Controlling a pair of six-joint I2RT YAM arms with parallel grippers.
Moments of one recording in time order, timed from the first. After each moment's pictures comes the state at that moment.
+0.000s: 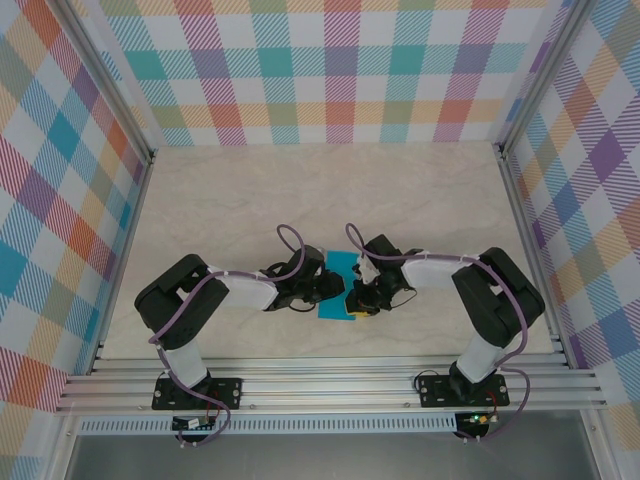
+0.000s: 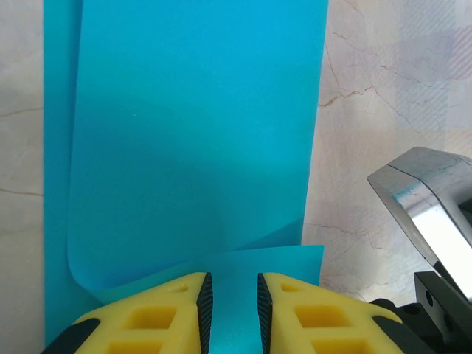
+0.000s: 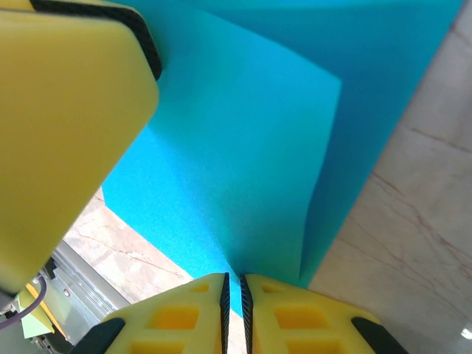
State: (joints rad) left arm -0.81 1.76 0.76 0.22 0.21 -1.00; right arm 0.62 1.69 0.78 -0.41 -0.63 0.55
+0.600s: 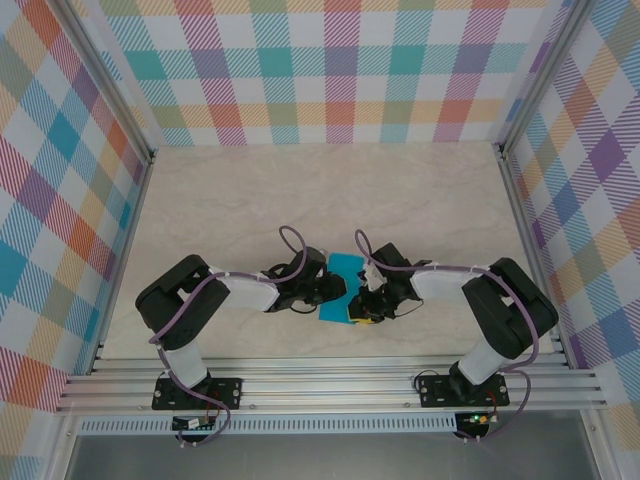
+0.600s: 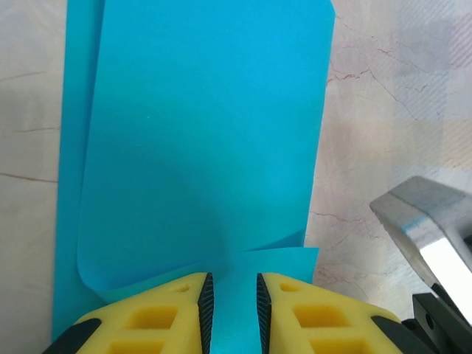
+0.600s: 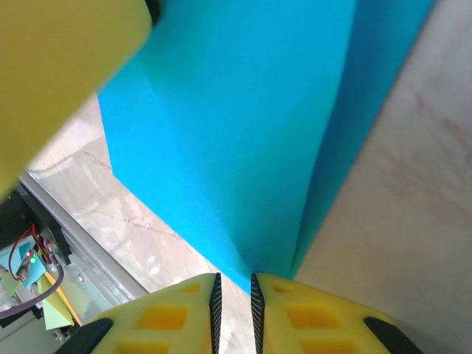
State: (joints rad) left arm -0.82 1.76 0.76 0.22 0.21 -1.00; right arm 0.62 1.59 0.65 -0.32 -0.68 0.62
